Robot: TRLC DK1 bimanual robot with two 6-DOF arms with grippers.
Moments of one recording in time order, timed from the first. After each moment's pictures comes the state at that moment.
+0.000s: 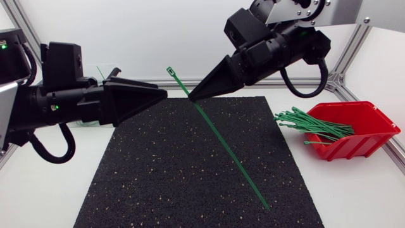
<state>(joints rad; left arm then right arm) -0.30 1.10 0.74 0.16 0.89 -0.26 0.44 1.75 1.61 -1.13 -1.20 -0.46</state>
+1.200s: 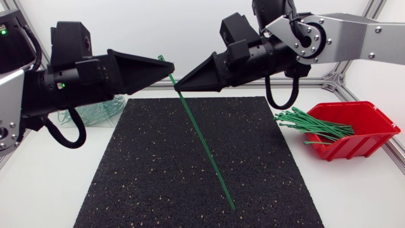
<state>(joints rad) -0.34 1.17 0.79 0.35 0.89 -0.58 0.47 1.65 1.35 -0.37 -1.22 0.15</state>
